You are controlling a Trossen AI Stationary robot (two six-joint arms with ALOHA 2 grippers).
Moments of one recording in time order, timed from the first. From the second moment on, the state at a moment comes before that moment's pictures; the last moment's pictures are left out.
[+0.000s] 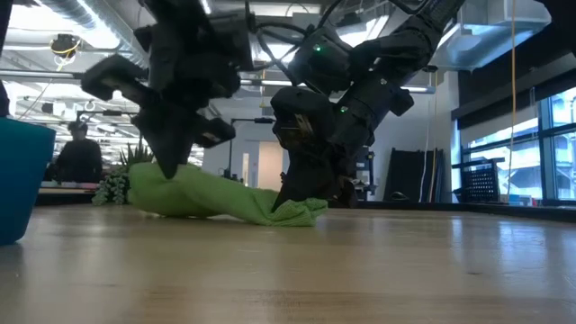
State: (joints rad) left arm 0.04 1.63 1.00 -0.72 0.30 0.44; right arm 0.02 2.02 1.11 -0.01 -0.21 0.62
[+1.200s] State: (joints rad) left arm 0.24 1.80 1.00 -0.63 0.25 0.22; right arm 0.02 2.02 1.11 0.00 -0.22 0.62
